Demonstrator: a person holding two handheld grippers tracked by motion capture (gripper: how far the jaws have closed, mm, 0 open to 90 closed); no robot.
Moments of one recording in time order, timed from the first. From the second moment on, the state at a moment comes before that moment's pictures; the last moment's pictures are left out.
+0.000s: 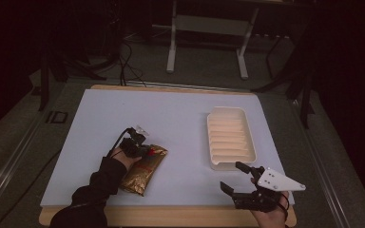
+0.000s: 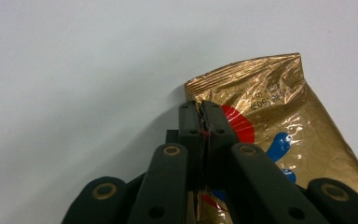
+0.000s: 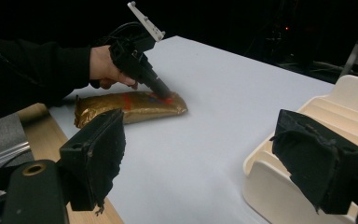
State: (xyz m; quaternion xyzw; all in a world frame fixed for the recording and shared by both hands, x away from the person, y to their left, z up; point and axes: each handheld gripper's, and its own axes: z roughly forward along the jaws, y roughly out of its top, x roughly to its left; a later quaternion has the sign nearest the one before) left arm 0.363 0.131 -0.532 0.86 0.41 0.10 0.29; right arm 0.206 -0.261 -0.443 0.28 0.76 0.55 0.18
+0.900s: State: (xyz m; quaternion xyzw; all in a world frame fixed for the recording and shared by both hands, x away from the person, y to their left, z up) left arm 0.337 0.130 -0.479 0.84 0.39 0.14 0.36; right arm 0.206 -0.263 -0.441 0.29 0.76 0.55 0.19
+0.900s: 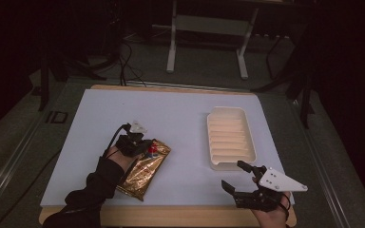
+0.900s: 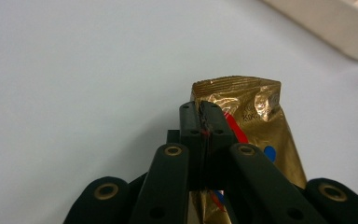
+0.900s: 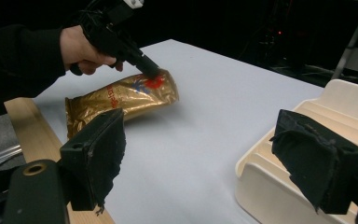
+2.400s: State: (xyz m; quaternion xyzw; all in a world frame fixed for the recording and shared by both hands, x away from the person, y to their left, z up) left arm 0.256 0.114 -0.402 0.80 0.29 0.16 0.50; right arm 0.202 -0.252 -0.405 0.25 0.76 0.57 0.17
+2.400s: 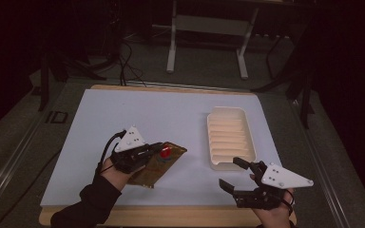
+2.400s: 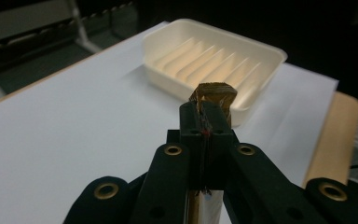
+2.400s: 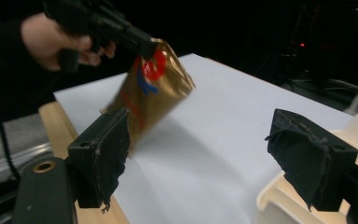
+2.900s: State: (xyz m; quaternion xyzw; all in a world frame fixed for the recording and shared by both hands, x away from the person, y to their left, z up) left arm 0.247 0.106 -0.389 0.76 0.26 0.14 0.58; right arm 0.234 -0.221 -0.391 0.22 0.81 0.53 0.11
